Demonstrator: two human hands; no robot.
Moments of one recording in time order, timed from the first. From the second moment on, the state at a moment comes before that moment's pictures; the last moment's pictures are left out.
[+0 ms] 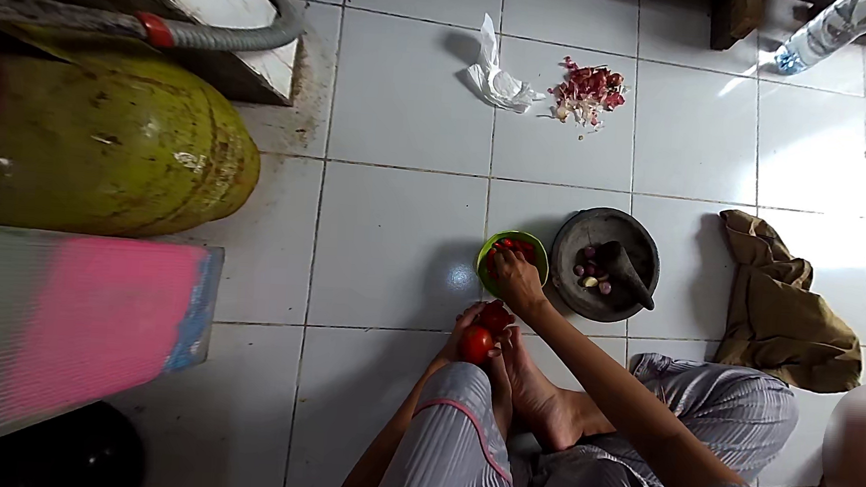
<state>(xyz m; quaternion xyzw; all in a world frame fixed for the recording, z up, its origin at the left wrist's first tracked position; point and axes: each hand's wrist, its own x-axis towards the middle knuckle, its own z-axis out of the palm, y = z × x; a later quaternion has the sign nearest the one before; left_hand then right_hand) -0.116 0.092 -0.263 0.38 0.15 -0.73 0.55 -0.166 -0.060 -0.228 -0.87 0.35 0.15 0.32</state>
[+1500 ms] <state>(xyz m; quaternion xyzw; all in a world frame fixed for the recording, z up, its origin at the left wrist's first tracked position) -0.115 0.097 -0.276 0.36 0.14 -0.74 0.56 -0.217 -0.104 -0.196 -0.65 0.29 -0.06 0.70</state>
